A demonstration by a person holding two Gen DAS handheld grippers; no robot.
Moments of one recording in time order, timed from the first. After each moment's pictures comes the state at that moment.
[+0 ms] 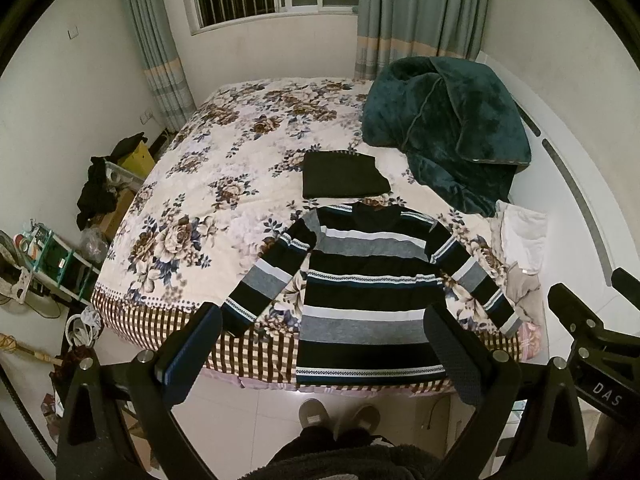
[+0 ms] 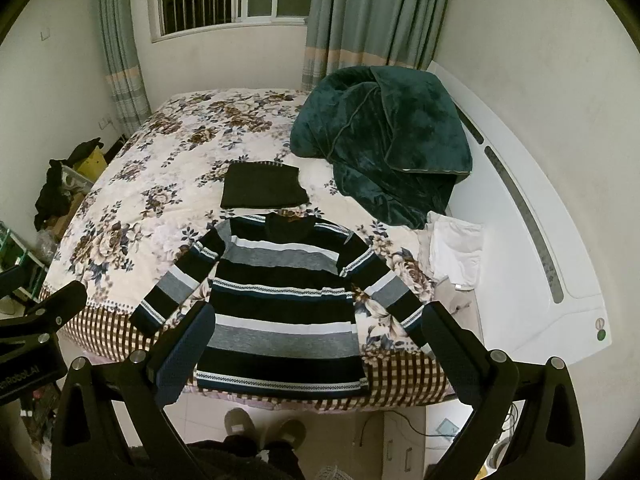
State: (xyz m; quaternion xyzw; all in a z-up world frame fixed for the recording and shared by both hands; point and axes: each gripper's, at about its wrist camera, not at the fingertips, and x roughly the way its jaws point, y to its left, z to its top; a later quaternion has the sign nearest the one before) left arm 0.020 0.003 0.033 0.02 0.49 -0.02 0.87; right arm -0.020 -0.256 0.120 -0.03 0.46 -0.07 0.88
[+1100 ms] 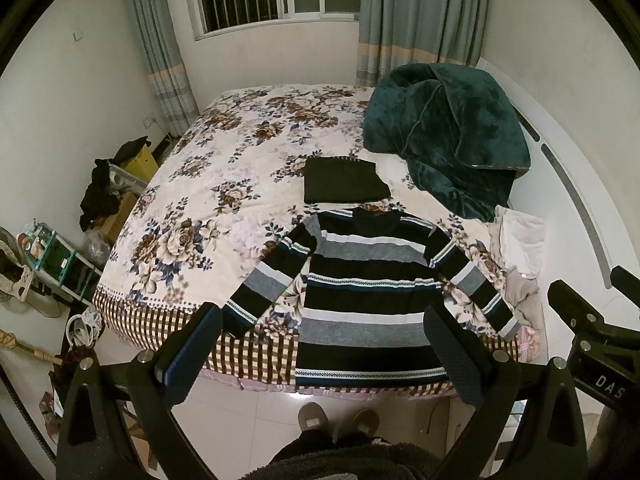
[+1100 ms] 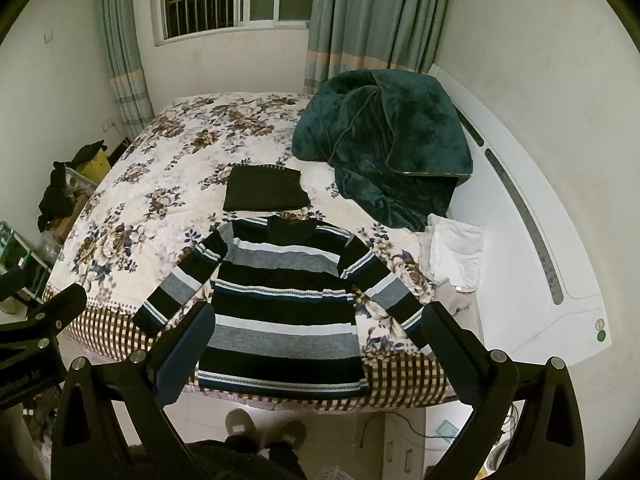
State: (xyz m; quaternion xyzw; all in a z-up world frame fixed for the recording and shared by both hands) left arm 0.013 0.007 0.038 0.02 0.48 -0.02 0.88; right arm -0.014 -0.256 0.144 -0.02 0.46 -0.06 0.89
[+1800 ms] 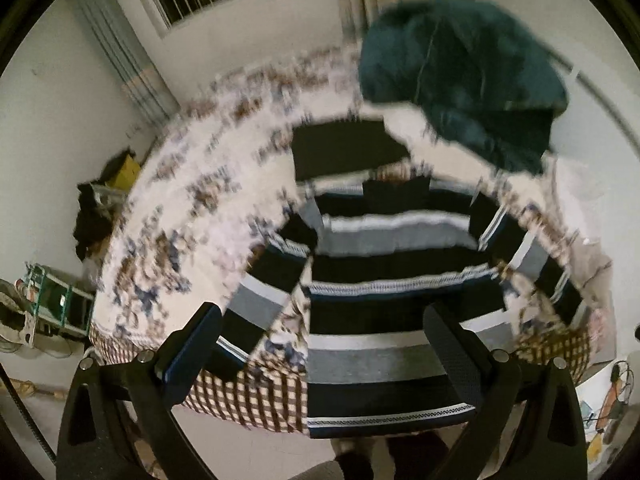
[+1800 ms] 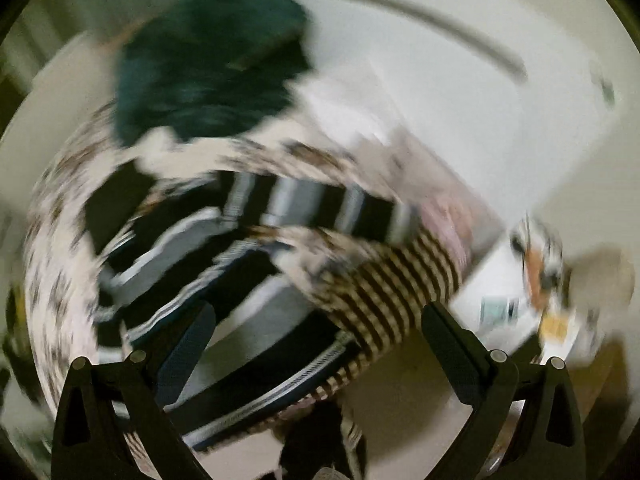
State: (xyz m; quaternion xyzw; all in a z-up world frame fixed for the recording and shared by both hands) left arm 0.169 -0.056 -0.182 0.11 0.52 -0.01 0.84; right arm 0.005 -0.518 -0.157 0.28 0.53 -0.34 0.73
